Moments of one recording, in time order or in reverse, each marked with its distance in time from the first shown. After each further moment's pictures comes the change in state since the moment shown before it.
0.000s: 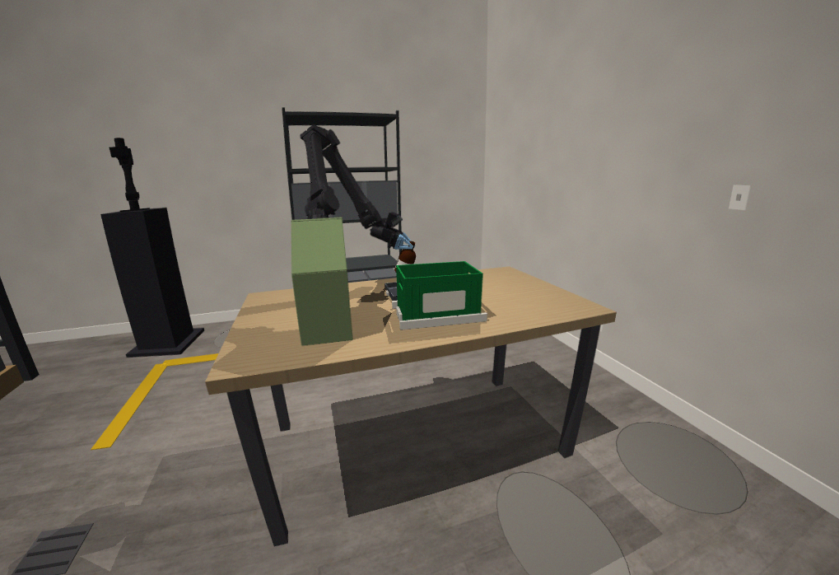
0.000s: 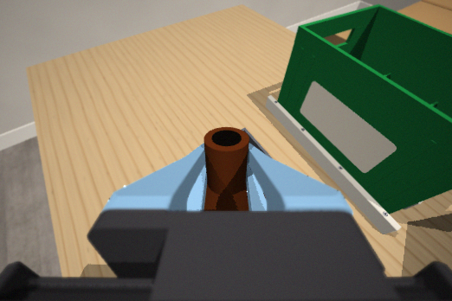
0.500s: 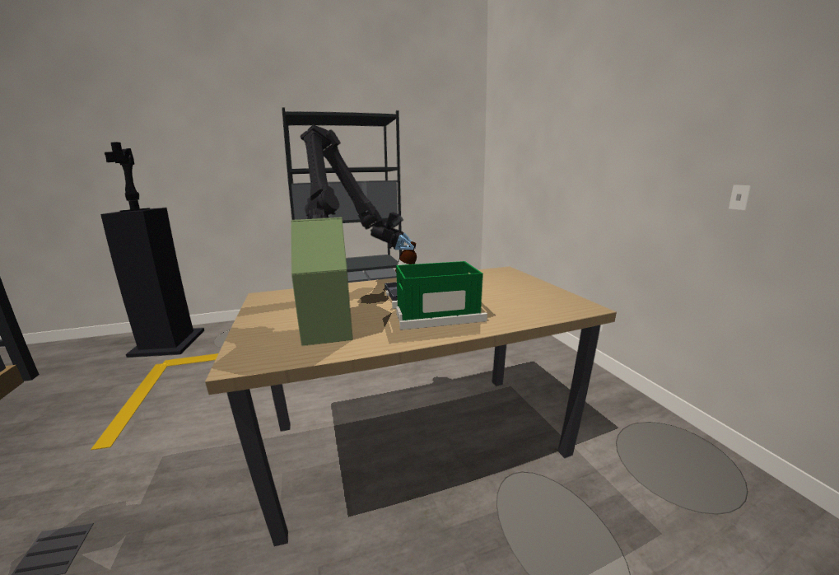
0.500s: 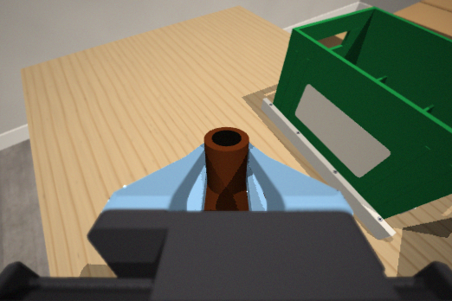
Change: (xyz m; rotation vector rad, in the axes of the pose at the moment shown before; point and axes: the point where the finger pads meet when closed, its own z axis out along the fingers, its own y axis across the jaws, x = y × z) arm -0.003 -0.010 0.007 0.001 -0.001 -0.002
